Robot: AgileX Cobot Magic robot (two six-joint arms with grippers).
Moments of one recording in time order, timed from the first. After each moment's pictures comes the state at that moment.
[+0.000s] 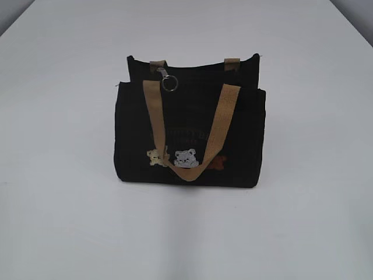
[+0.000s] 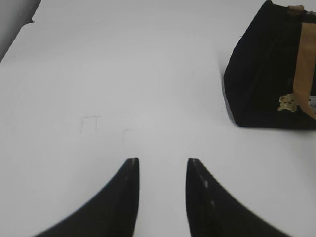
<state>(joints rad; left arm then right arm) -0.05 -0.01 -0.53 -0.09 1.06 0.13 0.07 -0.01 -0.49 0.11 1.10 -0.17</state>
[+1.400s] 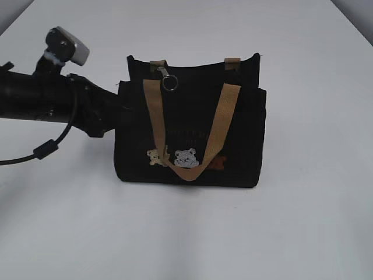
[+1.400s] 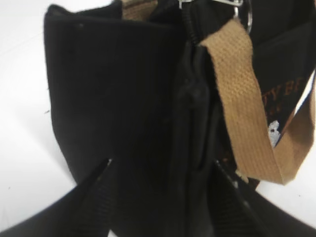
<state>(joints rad) -0.23 1.70 -0.82 -1.72 0.58 2.28 0.07 -0.01 -0.49 0.13 1.10 -0.19</state>
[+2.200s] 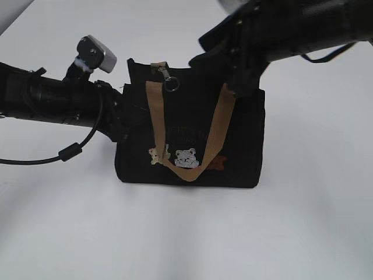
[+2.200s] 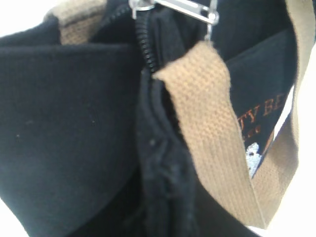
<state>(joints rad) -0.31 1.82 -0.91 -1.74 0.61 2.29 0.38 1.55 -1.06 1.21 0.49 -1.85</state>
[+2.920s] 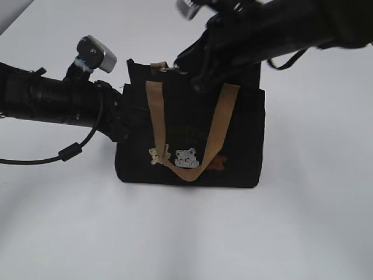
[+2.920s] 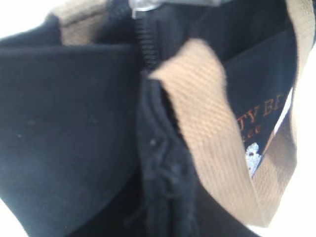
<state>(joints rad) -0.31 1.82 -0.91 -1.74 0.61 2.29 0.45 1.72 -1.17 1.11 0.35 -1.59</state>
